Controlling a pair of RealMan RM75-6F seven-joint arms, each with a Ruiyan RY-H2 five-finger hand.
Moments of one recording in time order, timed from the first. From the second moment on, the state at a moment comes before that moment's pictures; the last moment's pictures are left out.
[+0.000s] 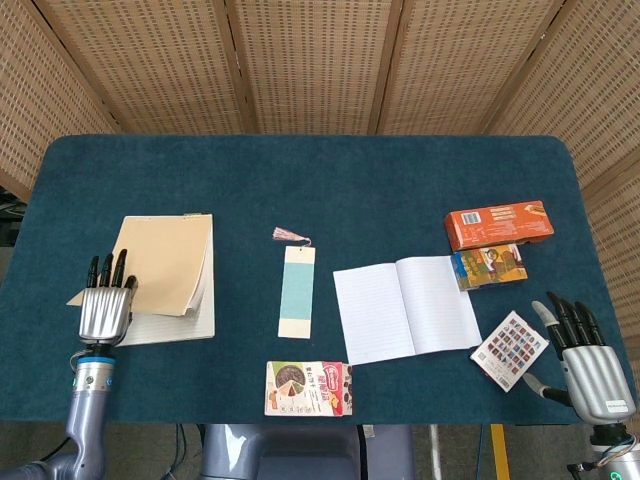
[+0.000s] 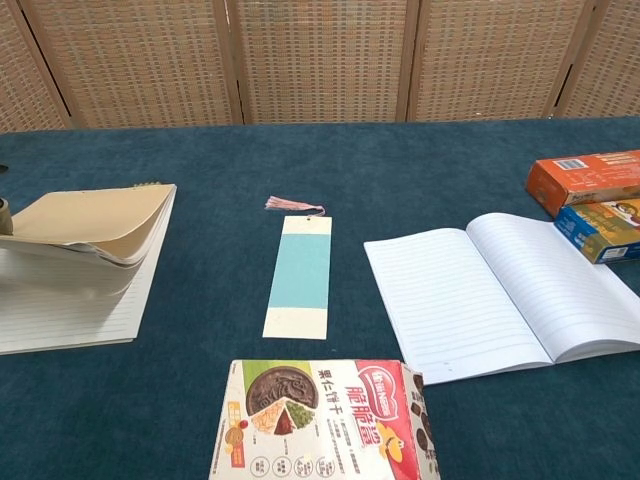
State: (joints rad) left arm -0.35 -1.58 -0.08 -1.41 1.15 1.41 0.74; right arm 0.04 -1.07 0.00 -1.67 -1.65 1.55 0.01
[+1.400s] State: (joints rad) left arm -0.11 -1.48 0.17 -1.61 1.50 1.61 0.75; right arm 0.04 -1.07 0.00 -1.67 -1.66 1.56 0.02
